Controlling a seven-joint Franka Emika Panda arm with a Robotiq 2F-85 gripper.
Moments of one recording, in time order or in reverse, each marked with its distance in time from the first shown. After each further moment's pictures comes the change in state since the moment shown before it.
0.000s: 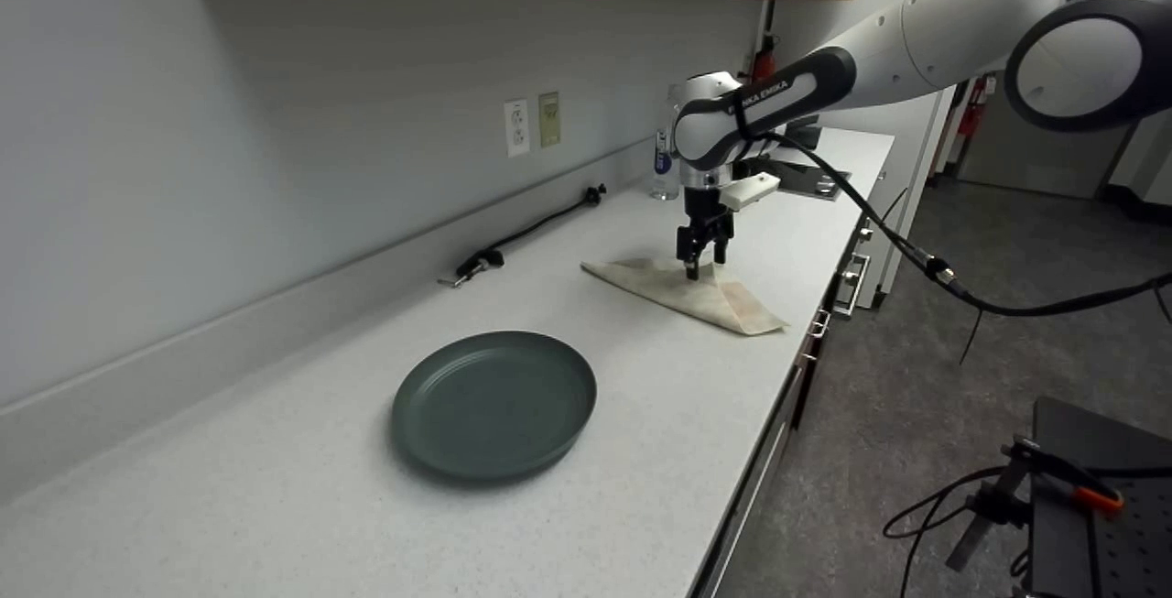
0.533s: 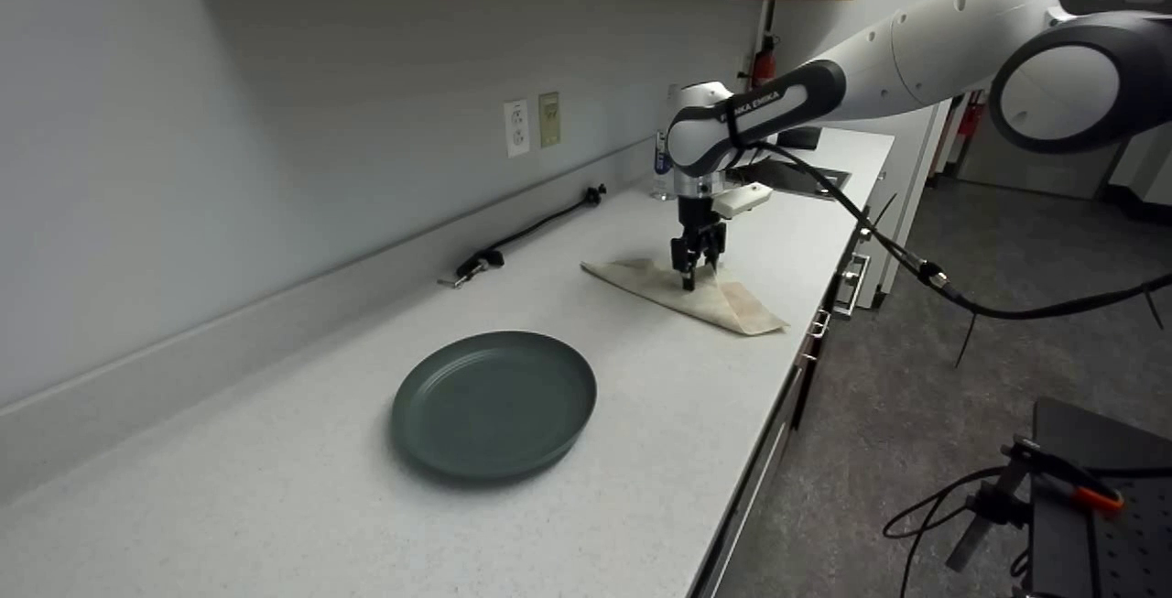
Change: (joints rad) arm -0.001 0.061 0.015 0.076 0.027 -0.041 0.000
